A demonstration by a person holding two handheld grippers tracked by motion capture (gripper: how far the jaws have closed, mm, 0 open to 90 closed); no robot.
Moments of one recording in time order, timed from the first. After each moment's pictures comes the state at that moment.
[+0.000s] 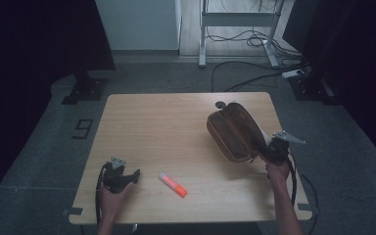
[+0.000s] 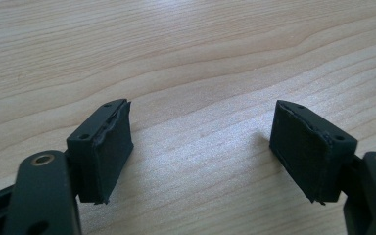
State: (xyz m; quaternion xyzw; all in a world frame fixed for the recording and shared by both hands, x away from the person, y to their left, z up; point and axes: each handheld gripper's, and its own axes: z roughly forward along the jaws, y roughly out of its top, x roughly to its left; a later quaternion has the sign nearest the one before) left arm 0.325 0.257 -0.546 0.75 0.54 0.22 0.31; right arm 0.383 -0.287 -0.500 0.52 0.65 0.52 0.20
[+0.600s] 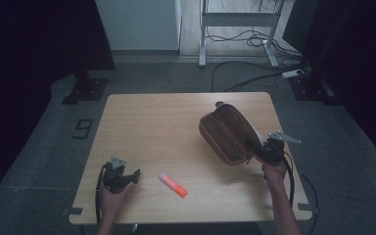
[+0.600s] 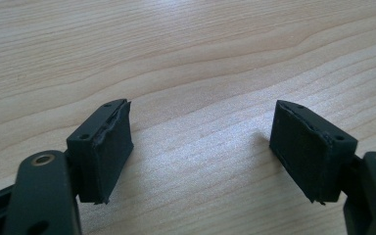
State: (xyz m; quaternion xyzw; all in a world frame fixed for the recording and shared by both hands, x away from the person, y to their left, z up) left arm 0.325 0.257 -0.546 0.75 0.54 0.22 0.31; right arm 0.380 -0.273 -0.495 0.49 0.66 0.54 0.17
